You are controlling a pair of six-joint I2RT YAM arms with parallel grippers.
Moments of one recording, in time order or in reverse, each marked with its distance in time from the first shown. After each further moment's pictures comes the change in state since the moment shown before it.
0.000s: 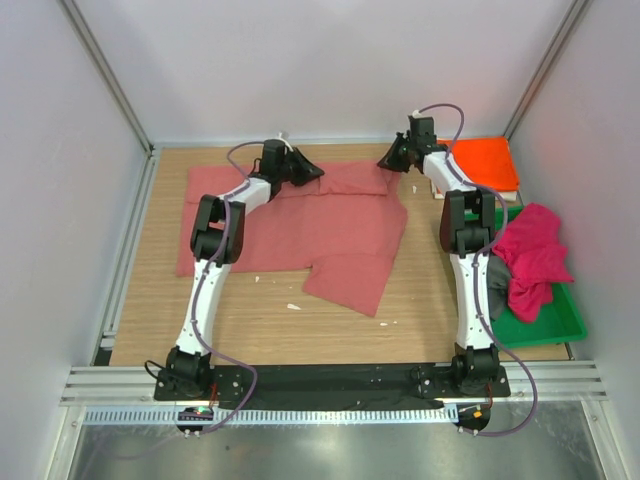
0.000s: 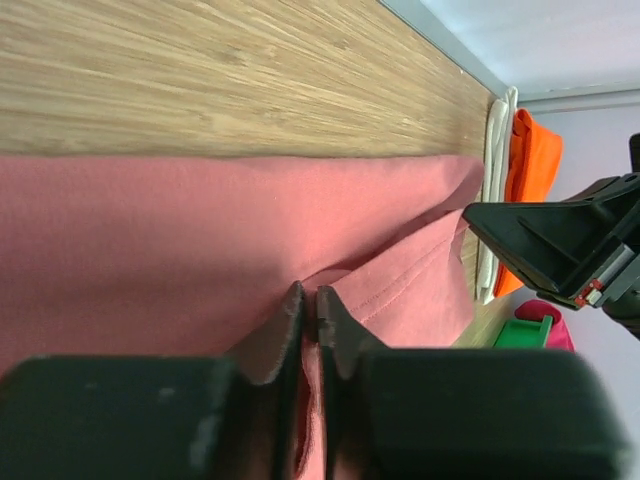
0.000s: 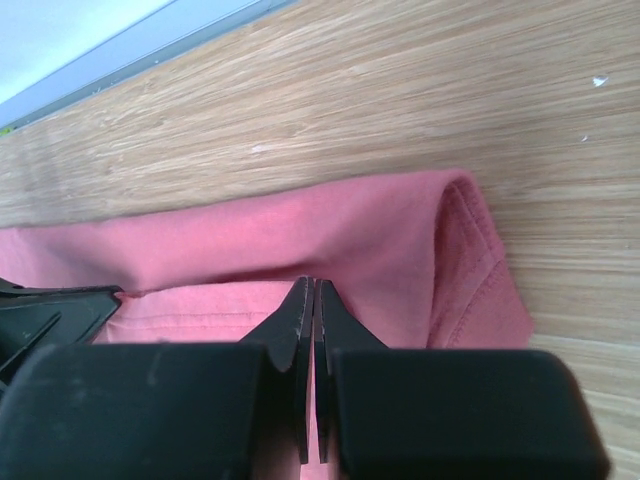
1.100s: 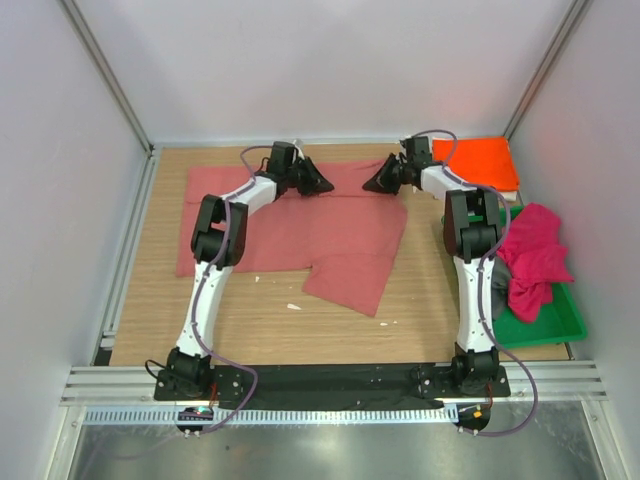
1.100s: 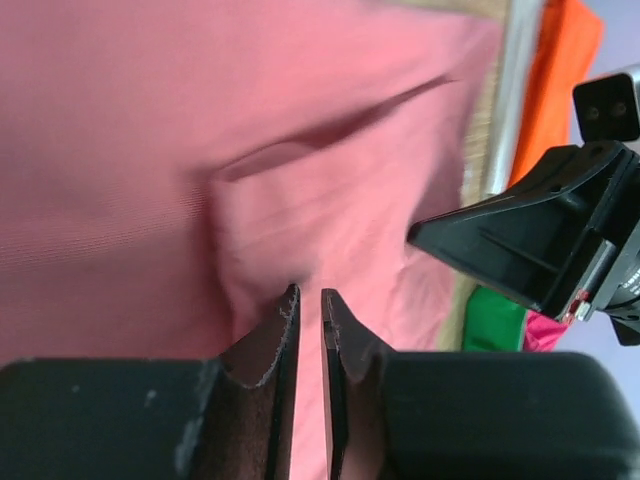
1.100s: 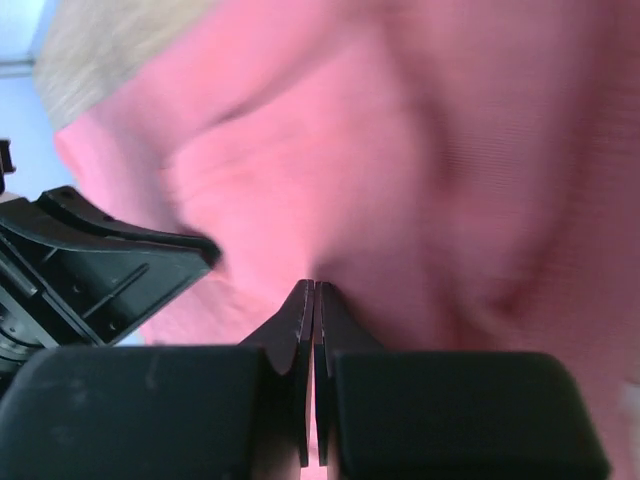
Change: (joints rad) left arm -0.047 -0.073 -0.019 -0.199 0.105 0.060; right arm 0.039 -0.140 -0.322 0.099 -0.235 0.196
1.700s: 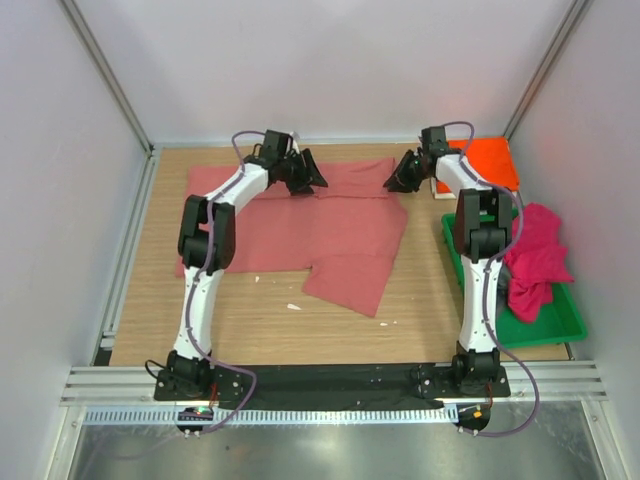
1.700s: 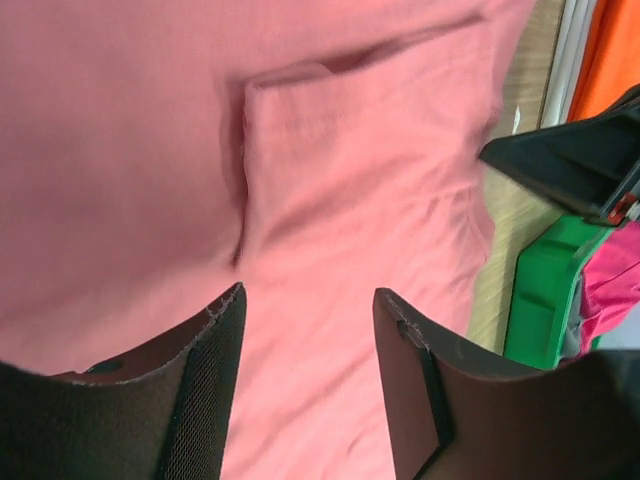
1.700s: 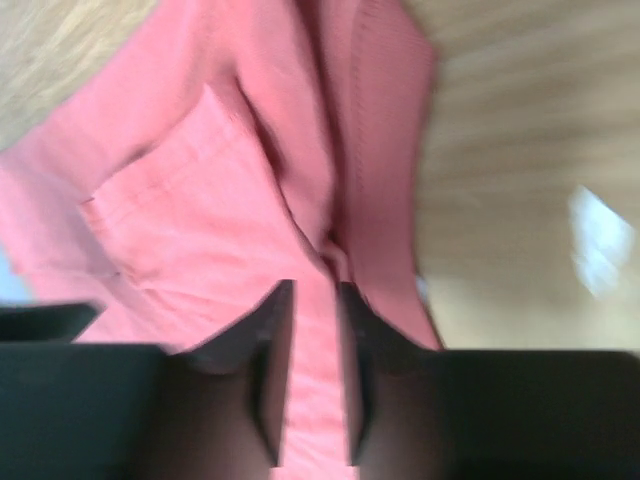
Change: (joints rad) left arm 0.008 -0.116 0.008 -0.304 -0.055 0.196; right arm -0.085 -0.013 0.064 -0.237 0.112 -0.108
